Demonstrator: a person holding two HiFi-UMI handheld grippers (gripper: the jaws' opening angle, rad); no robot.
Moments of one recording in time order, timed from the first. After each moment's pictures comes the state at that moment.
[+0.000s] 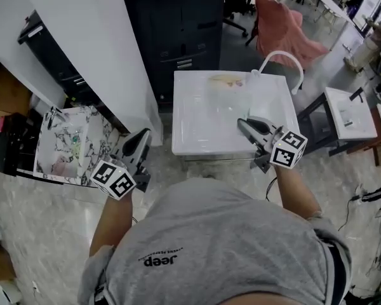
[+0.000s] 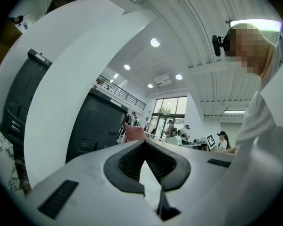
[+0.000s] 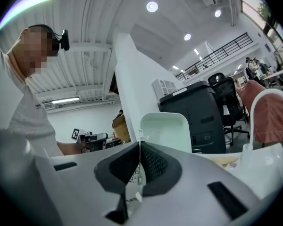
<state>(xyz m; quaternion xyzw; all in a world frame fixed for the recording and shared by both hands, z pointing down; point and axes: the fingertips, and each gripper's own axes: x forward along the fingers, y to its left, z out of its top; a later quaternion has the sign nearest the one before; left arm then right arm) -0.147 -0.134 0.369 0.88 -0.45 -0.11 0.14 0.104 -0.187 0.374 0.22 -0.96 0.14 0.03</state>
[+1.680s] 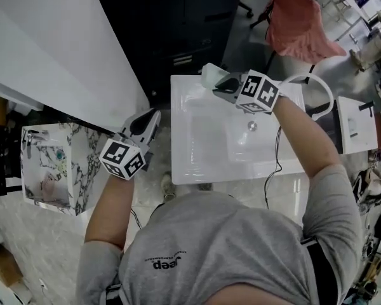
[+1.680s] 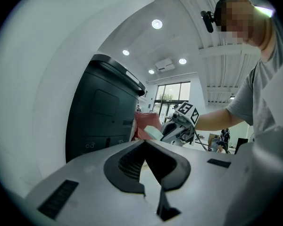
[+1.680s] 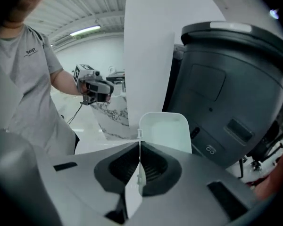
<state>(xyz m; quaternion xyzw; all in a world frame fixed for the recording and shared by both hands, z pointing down) -0.161 -0.383 0.465 0.88 -0.44 -0.03 0.15 -0.011 -0.461 0.498 0.04 -0.90 -0.02 0.43</state>
